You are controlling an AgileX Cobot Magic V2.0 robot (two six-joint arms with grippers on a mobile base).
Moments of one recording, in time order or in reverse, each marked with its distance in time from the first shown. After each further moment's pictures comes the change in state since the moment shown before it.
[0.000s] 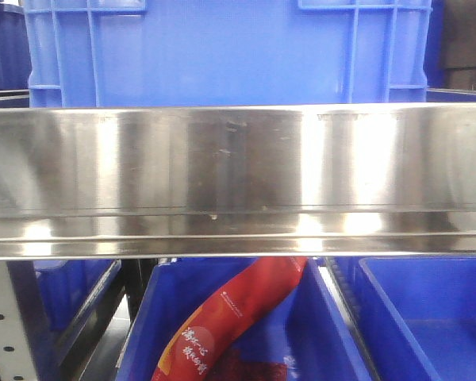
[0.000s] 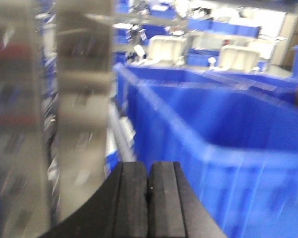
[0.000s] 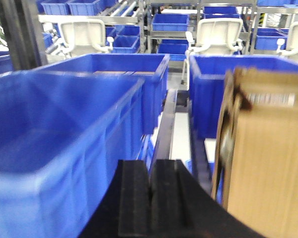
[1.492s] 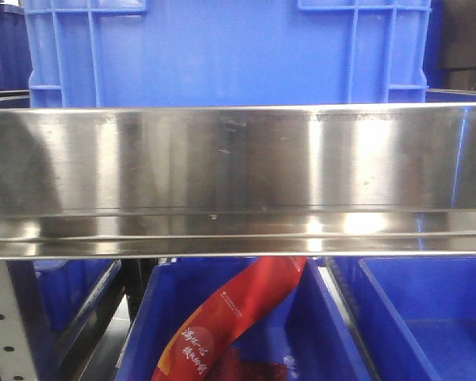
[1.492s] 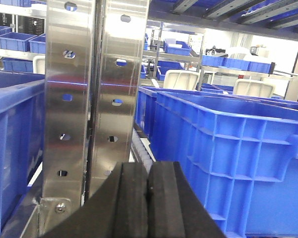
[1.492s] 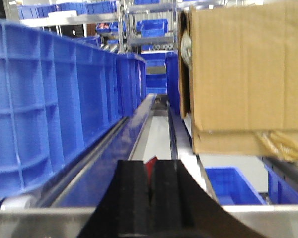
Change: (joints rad) left arm 0.065 -0.404 0.236 -0.002 0.008 0.000; right arm -0.086 -0.451 0.663 0.033 -0.364 0.002
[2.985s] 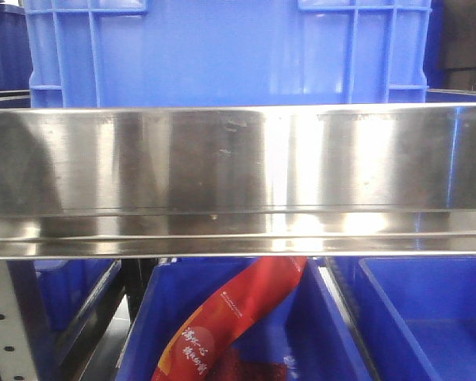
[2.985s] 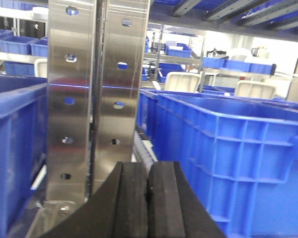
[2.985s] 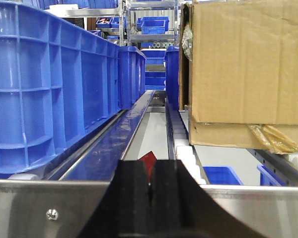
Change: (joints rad) left arm 0.000 -0.002 0.000 0.032 -0.008 0.000; right arm 0.000 -0.201 0.006 -0.047 0.186 0.000
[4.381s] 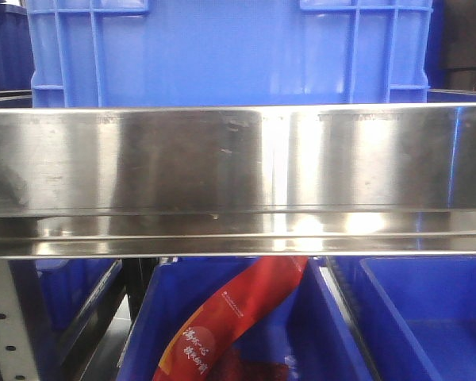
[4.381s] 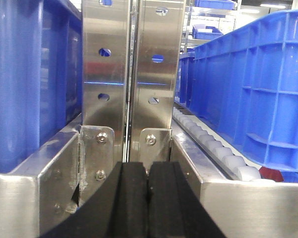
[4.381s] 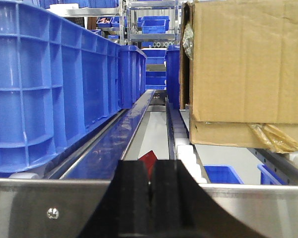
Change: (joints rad) left arm 0.008 -0.084 0.400 0.256 -0.289 -0.208; right arm 0.000 0.000 0.000 0.000 0.002 0.000
